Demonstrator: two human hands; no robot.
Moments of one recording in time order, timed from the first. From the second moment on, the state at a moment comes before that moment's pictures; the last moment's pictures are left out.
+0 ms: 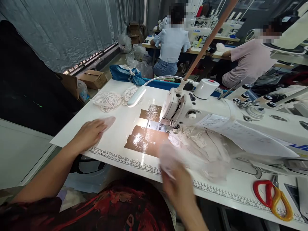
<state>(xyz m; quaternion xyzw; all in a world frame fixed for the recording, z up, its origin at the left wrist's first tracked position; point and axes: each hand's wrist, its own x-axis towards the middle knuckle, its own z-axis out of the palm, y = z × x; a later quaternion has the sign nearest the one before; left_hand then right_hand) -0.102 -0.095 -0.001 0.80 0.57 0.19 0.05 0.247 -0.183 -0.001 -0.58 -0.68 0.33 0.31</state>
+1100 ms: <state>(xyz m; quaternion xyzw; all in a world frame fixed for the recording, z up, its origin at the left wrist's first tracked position) 0.019 -0.135 -0.010 0.64 0.40 0.29 0.59 0.221 -0.163 -0.011 -0.44 -0.42 0.66 0.44</state>
